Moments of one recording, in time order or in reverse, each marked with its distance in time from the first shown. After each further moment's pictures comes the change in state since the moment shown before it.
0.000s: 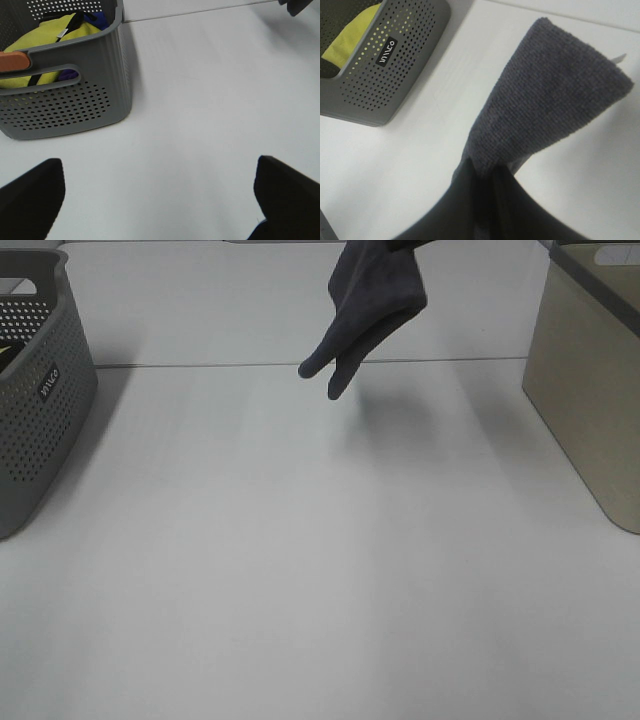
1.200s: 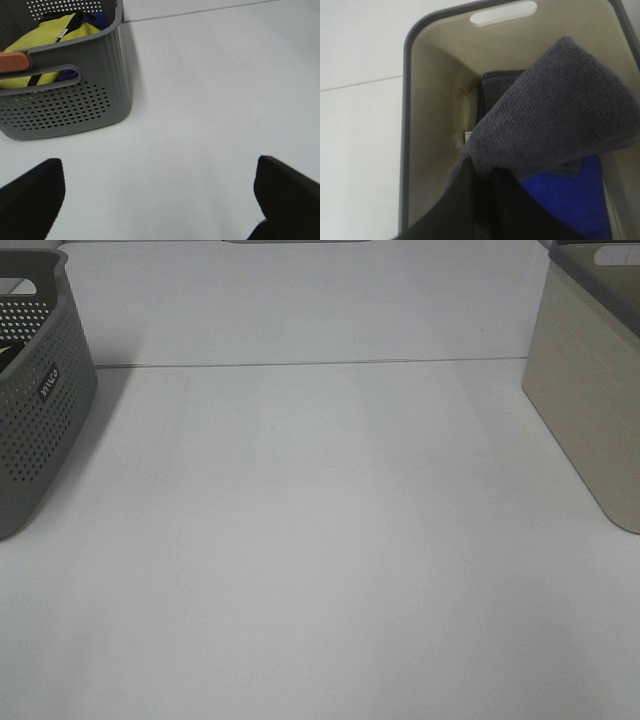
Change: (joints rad) left arm 0.000 0.000 0.000 0.000 0.000 0.000; right arm -0.590 -0.153 0.000 -0.274 0.032 0.078
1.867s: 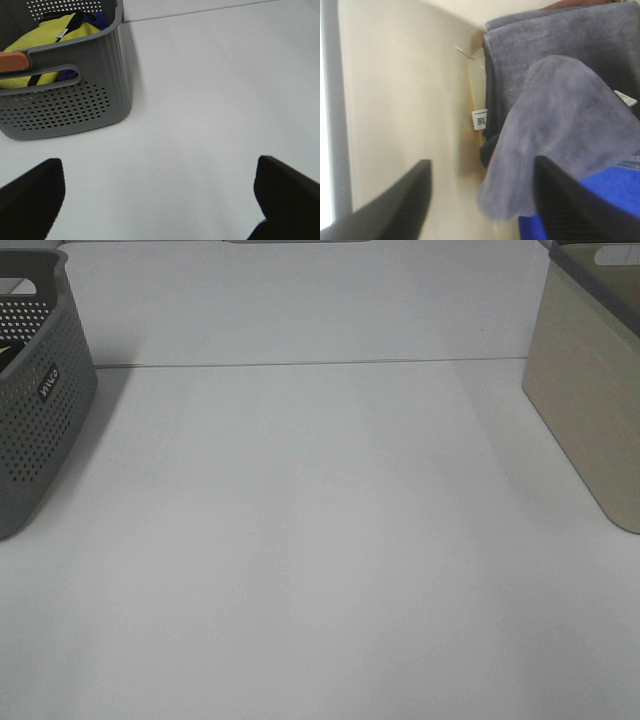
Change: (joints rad) left arm 0.000 0.000 0.000 0.000 0.000 0.000; right arm 0.000 0.247 0.000 0.105 -0.024 0.021
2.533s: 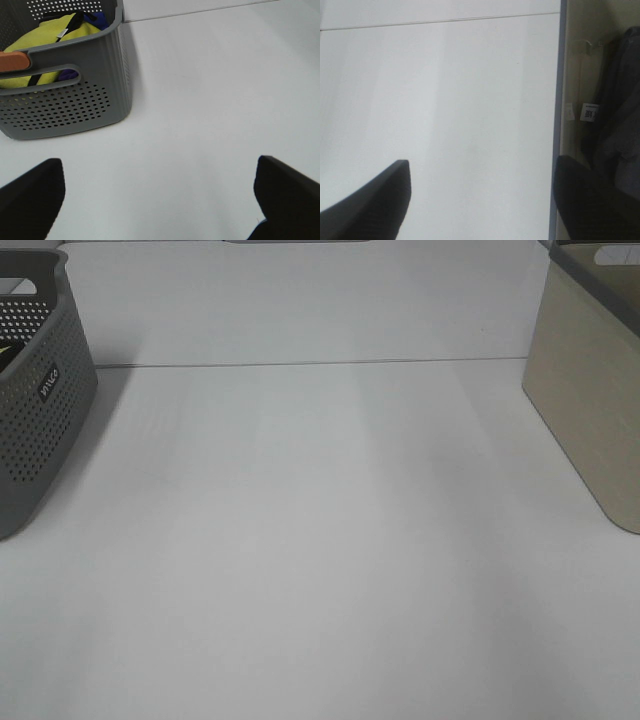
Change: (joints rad) left arm 0.000 0.000 0.000 0.000 0.000 0.000; right arm 0.242 -0.186 0.000 -0.042 0.117 0.023
